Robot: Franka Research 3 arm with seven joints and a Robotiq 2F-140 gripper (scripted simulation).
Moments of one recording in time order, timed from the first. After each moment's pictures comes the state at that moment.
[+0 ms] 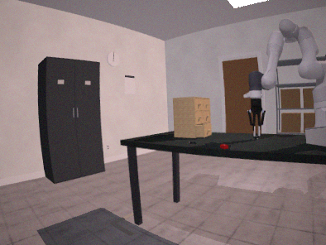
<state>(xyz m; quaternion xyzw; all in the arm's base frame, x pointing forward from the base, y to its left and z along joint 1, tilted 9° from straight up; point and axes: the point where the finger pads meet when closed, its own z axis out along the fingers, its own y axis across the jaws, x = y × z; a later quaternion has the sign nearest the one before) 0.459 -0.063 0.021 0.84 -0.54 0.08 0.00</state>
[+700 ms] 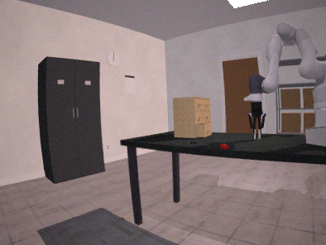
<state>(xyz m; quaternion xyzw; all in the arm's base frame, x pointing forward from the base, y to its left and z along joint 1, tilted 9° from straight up) 0.459 -0.065 0.000 0.84 -0.53 0.08 0.01</state>
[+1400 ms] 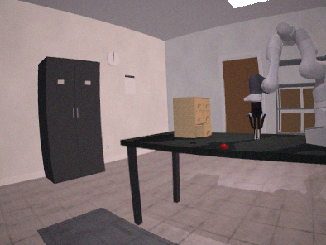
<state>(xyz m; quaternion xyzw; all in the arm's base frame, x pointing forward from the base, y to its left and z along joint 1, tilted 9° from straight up) 0.460 -0.064 0.000 0.84 -0.54 0.08 0.00</state>
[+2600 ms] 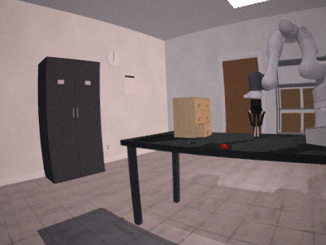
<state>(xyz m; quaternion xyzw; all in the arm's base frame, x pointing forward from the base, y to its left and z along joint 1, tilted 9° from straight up) 0.461 -0.062 0.019 0.83 -0.55 0.09 0.00</state>
